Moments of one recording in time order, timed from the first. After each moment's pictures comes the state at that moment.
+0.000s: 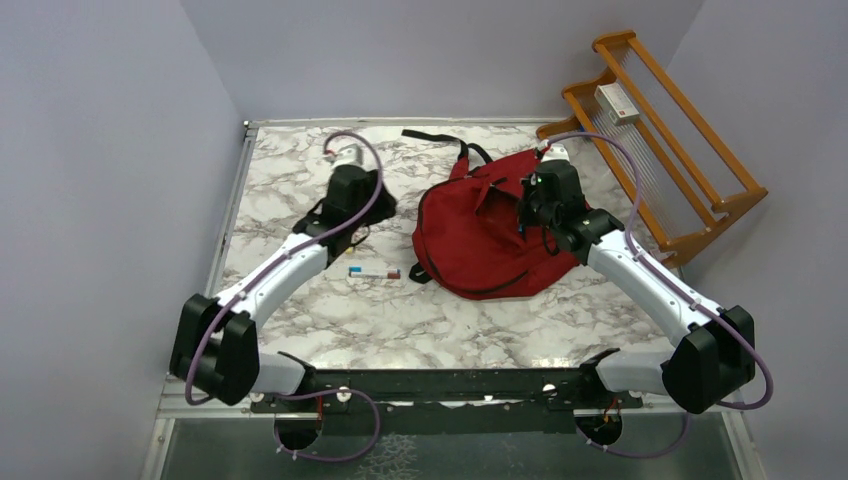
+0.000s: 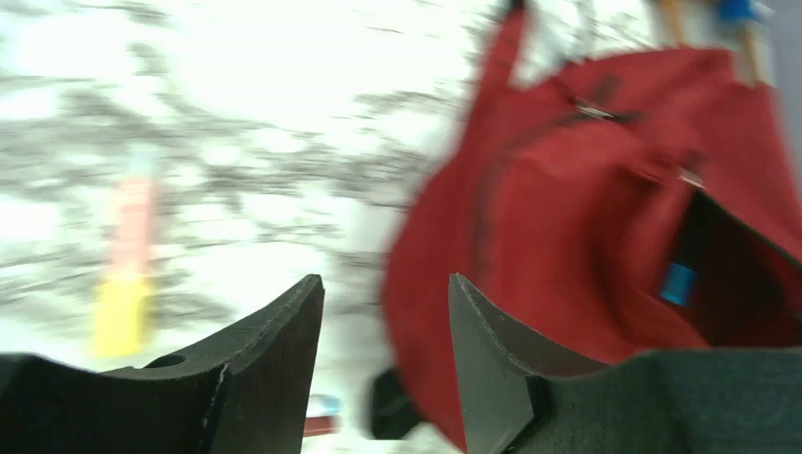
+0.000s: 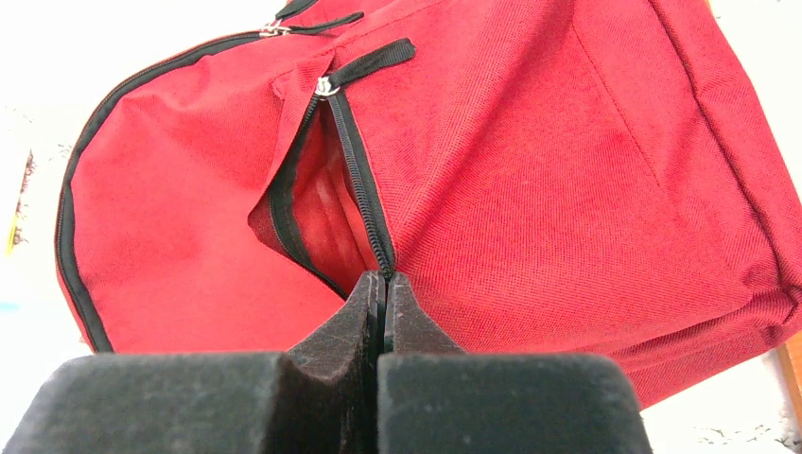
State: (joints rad) left arm -0.51 1.38 0.98 -0.08 -0.11 -0.63; right arm 0.47 1.28 1.03 -0.34 0.24 0.32
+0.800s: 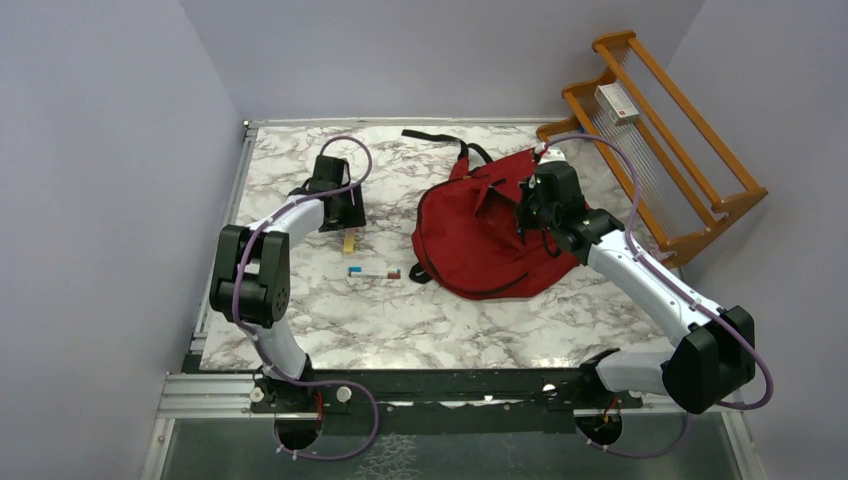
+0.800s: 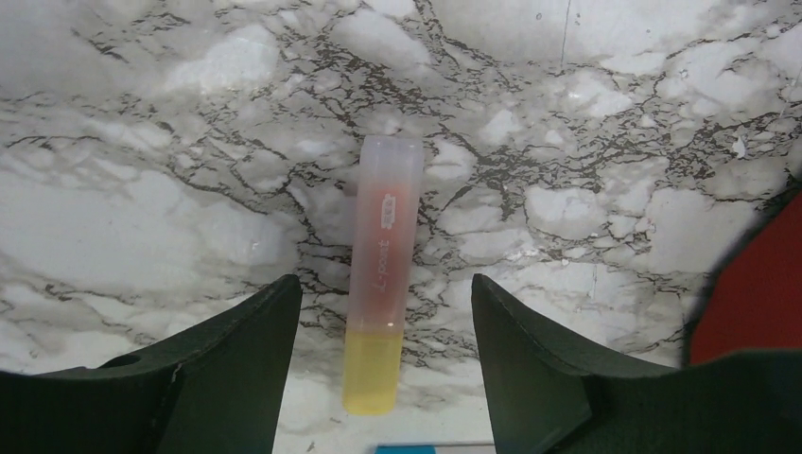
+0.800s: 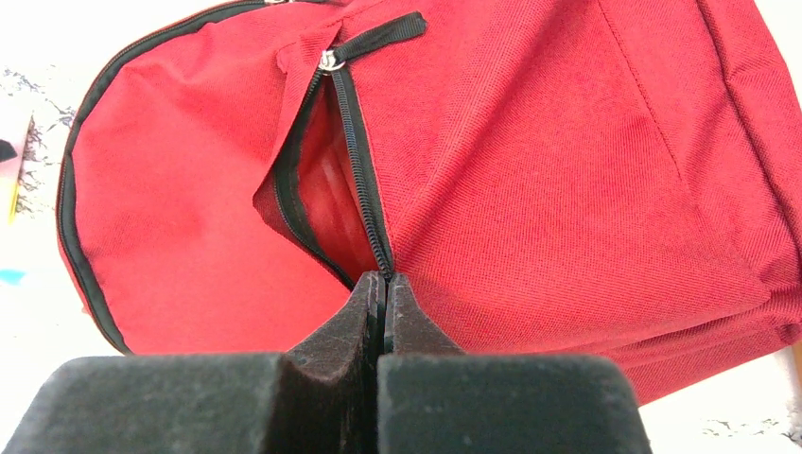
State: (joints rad) left arm -0.16 1.73 1.10 -0.33 -0.01 -0.29; right arm 0.47 1.28 1.03 -0.38 0.18 0.32
